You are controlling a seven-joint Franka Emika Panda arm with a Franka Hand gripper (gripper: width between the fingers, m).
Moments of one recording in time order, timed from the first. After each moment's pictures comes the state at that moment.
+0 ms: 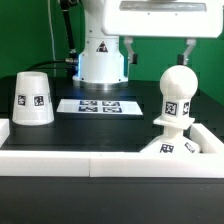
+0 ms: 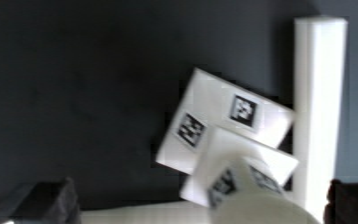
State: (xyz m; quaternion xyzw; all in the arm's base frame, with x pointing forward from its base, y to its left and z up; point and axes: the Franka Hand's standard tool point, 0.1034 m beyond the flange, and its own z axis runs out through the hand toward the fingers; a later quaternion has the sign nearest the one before) arm 0.522 0.048 0.144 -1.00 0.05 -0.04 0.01
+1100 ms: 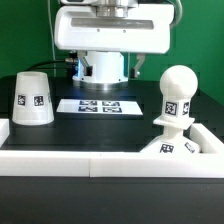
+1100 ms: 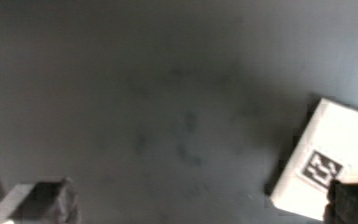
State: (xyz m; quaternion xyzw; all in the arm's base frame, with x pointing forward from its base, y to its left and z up) arm 0.482 -0.030 0.117 -0.99 0.12 -0.01 0.01
